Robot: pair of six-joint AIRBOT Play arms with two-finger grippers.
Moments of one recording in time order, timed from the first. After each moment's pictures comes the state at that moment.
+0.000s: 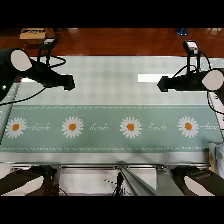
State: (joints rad) left arm -0.22 -1.26 1.28 1.44 -1.18 -1.56; right arm 0.17 -1.08 1.06 -1.46 0.93 1.65
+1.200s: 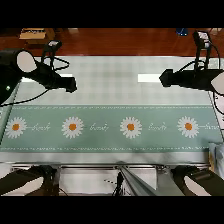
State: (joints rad) left arm -0.26 -1.27 1.28 1.47 -1.21 -1.59; right arm 0.18 -1.00 1.06 -1.45 0.85 1.66
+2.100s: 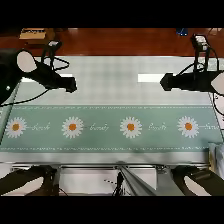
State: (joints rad) left arm -0.26 -1.27 1.28 1.47 -1.21 -1.58; right arm 0.18 -1.00 1.06 -1.47 0.94 1.66
